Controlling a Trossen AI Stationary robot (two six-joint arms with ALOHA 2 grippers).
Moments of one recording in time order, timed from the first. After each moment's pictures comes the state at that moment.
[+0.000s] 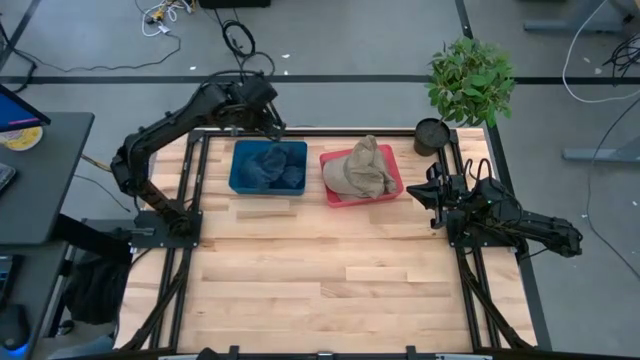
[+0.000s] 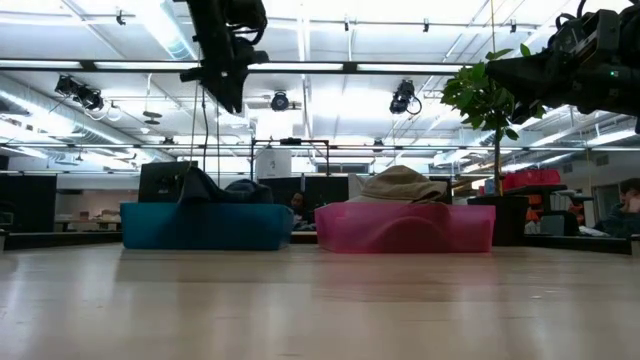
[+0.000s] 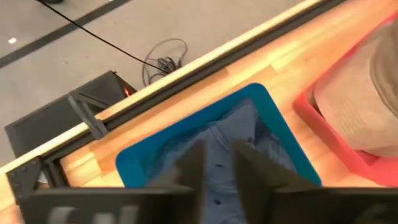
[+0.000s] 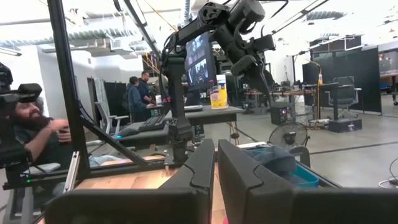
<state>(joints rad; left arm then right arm) 0.58 1.59 1.70 -1.16 -0.29 -0.40 -0.29 0.00 0.02 0.24 -0.20 0.15</state>
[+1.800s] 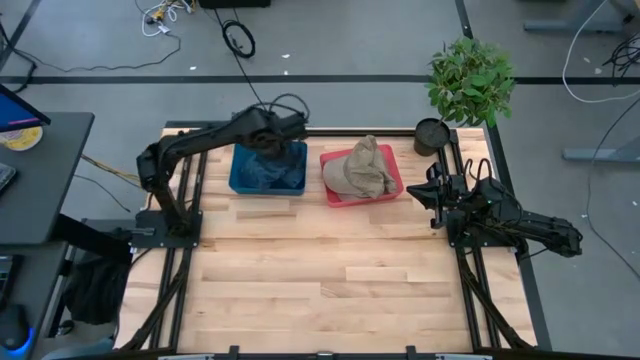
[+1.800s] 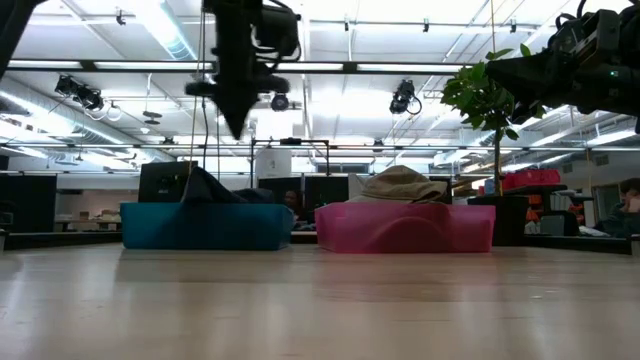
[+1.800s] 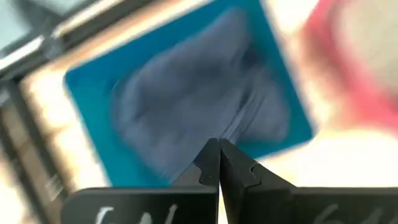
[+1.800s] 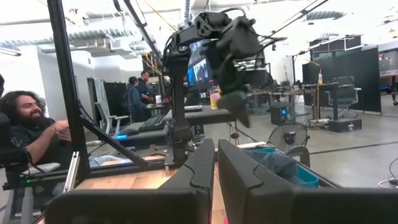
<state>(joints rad) 0.37 1.77 1.70 -1.31 -0.29 -0.72 -0.29 0.00 0.02 0.24 -0.20 0.15</state>
